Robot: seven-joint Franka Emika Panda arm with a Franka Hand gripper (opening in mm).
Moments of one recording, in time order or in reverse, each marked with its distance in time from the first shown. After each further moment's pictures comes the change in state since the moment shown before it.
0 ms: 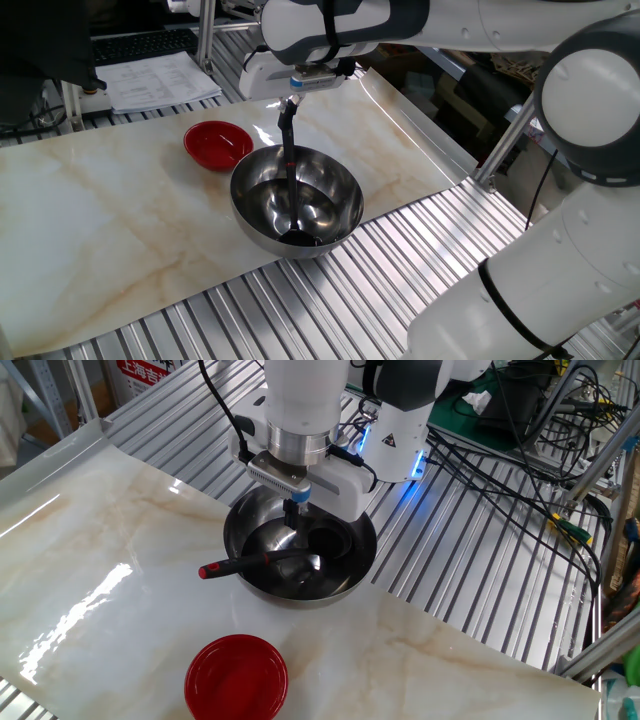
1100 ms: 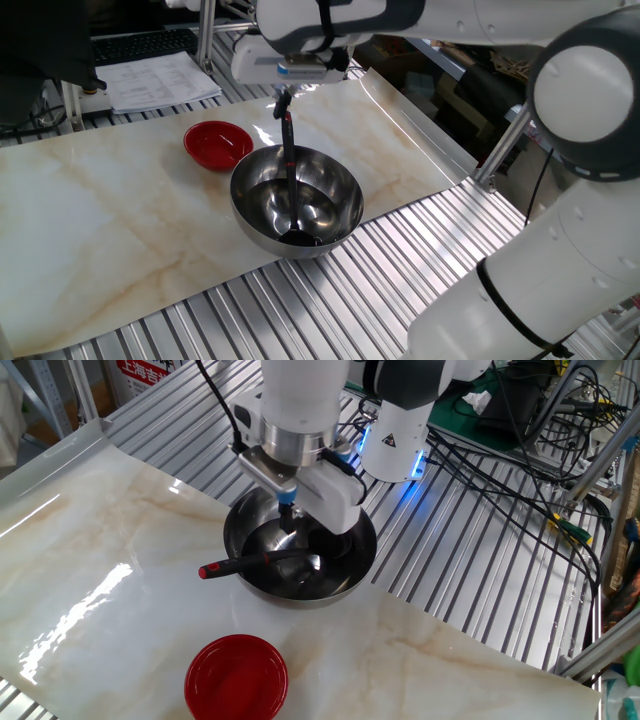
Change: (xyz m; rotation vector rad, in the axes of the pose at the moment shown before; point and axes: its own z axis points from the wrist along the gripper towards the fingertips) arm -0.022 0.005 -0.015 0.000 -0.028 0.222
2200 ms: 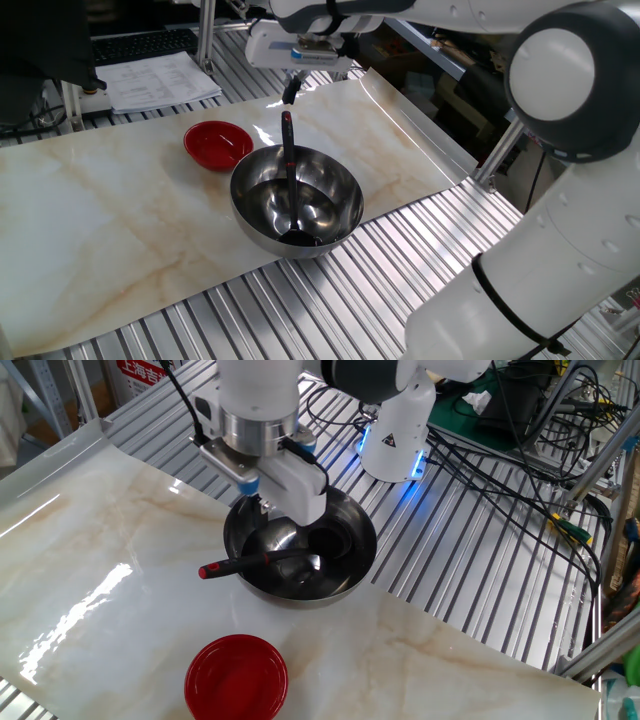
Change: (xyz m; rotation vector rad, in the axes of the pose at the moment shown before) arm -0.029 -0.033 -0.003 -0.037 -0.010 -0.007
